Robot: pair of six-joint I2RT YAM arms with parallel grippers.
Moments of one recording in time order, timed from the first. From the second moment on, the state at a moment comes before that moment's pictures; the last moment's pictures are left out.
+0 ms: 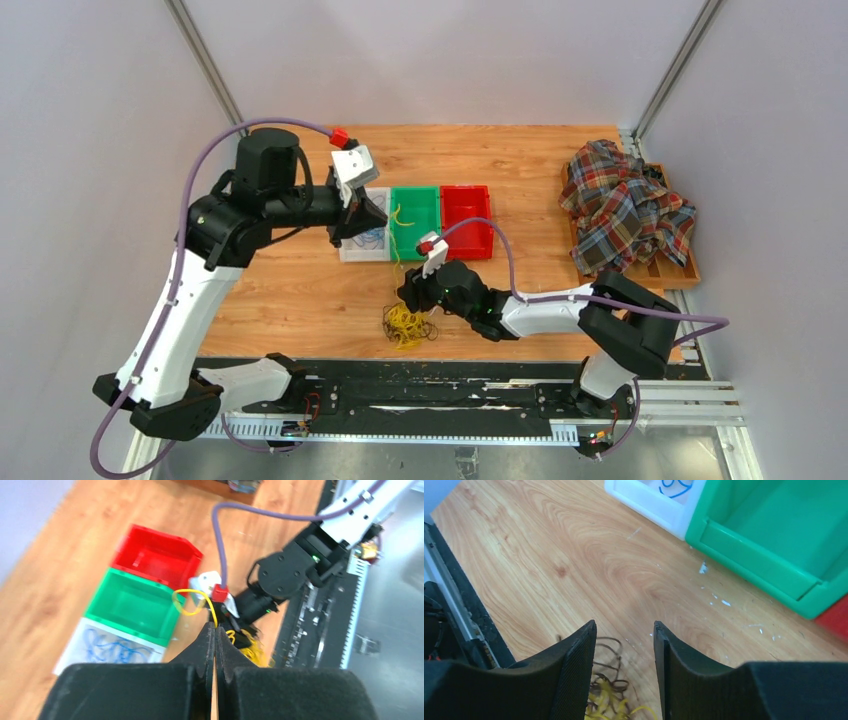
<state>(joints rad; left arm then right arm) -0.51 1.15 1.62 -1.00 0.66 0.32 1.07 1.59 0.66 0.59 0.12 0.36</state>
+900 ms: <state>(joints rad) -0.51 1.17 1.86 -0.95 0.46 0.43 1.02 1.24 0.71 0.43 0.07 0.25</state>
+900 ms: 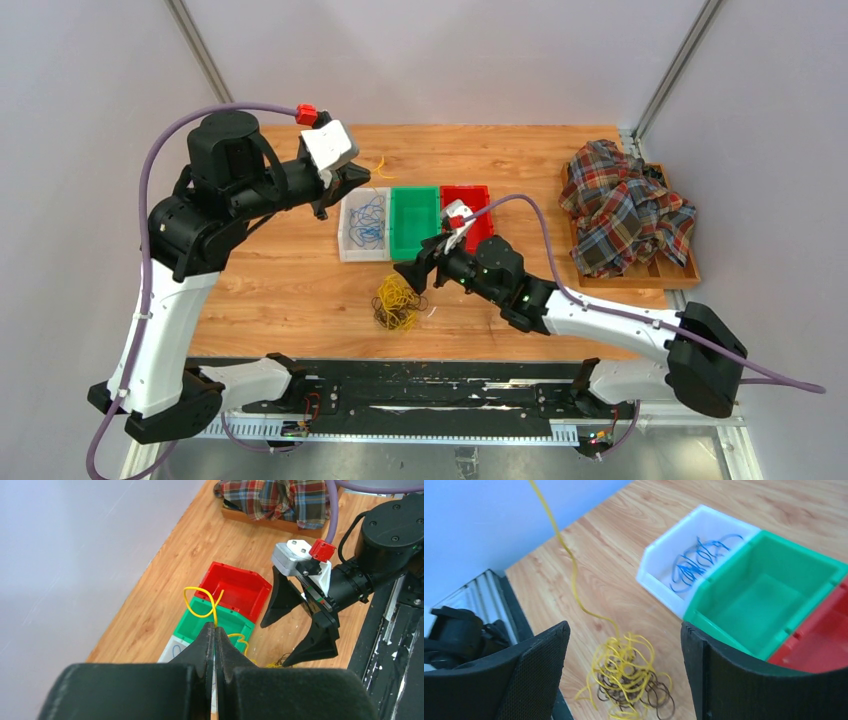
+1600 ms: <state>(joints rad) -0.51 1.17 2.01 -0.95 0.47 0.38 1.03 1.65 0.93 0.48 -0.08 0.24</state>
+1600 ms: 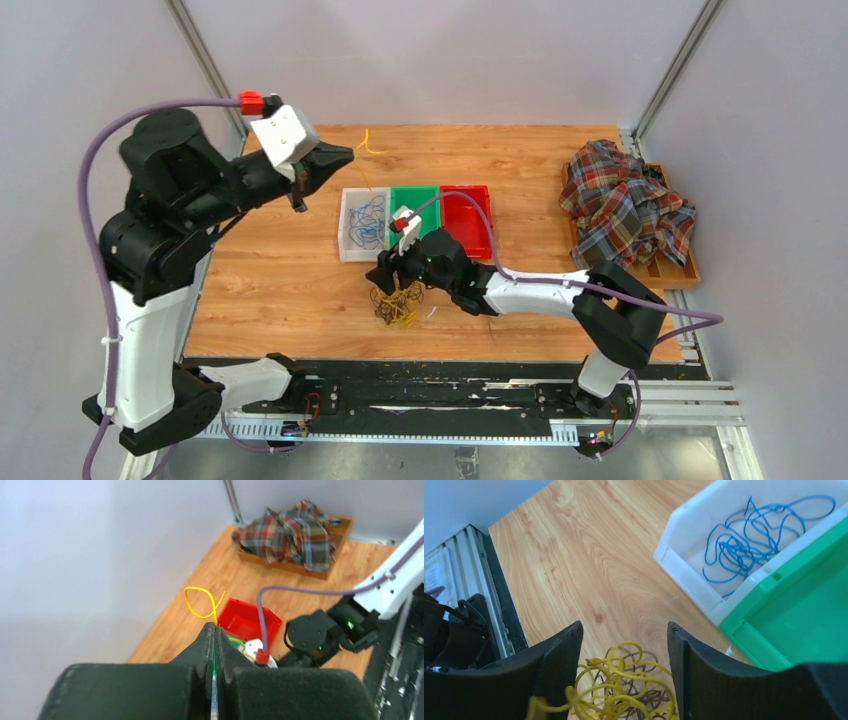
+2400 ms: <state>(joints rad) -0.51 1.12 2.08 -0.51 0.08 0.46 1.03 1.81 0.73 0.61 0.00 0.40</state>
